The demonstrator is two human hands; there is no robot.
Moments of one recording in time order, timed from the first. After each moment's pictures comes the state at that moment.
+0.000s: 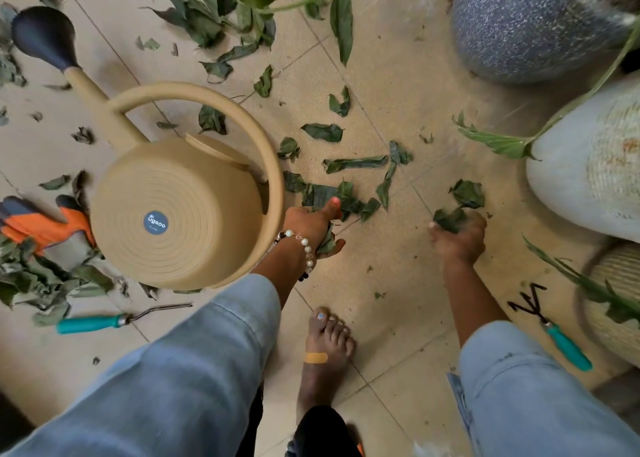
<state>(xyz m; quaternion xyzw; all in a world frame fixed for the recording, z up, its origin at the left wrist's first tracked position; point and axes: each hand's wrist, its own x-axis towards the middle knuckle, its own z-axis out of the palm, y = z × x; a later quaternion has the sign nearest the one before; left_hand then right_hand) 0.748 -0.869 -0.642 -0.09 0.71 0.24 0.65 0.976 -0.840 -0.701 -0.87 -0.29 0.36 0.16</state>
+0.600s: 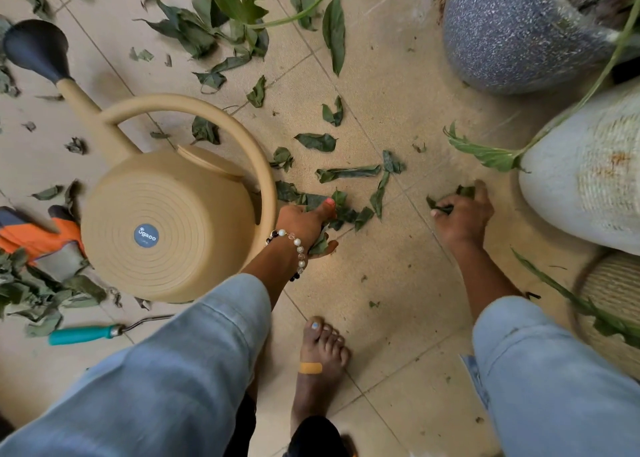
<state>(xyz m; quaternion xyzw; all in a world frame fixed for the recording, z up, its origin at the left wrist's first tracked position) 0.744 -0.856 -0.653 -0.05 0.72 0.23 0.65 0.993 -0.788 -0.711 -0.79 -0.56 0.25 -0.08</state>
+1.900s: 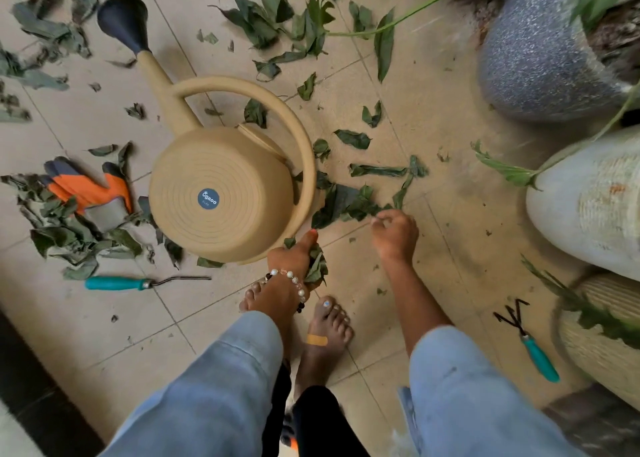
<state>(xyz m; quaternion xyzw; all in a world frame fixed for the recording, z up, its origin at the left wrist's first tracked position) 0.725 -0.944 -0.620 -0.31 0.71 0.31 0.56 0.851 -0.860 -0.645 -0.77 -0.50 0.39 -0.04</state>
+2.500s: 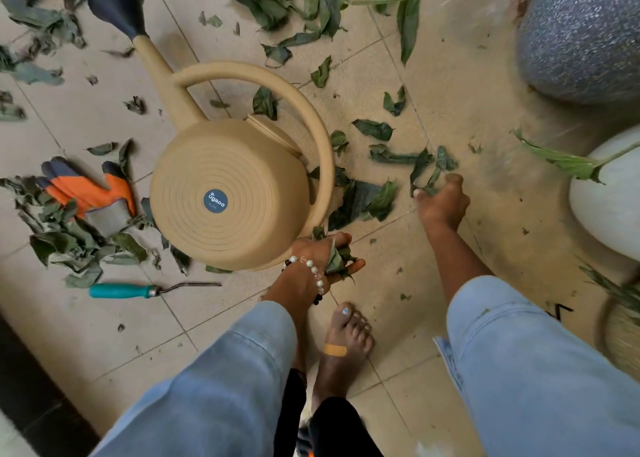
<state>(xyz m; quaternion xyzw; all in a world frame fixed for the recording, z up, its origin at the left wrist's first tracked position) 0.715 -0.928 -0.641 -0.31 0.63 0.28 0.66 0.864 -0.807 -0.700 -0.82 -0.46 0.33 -0.02</state>
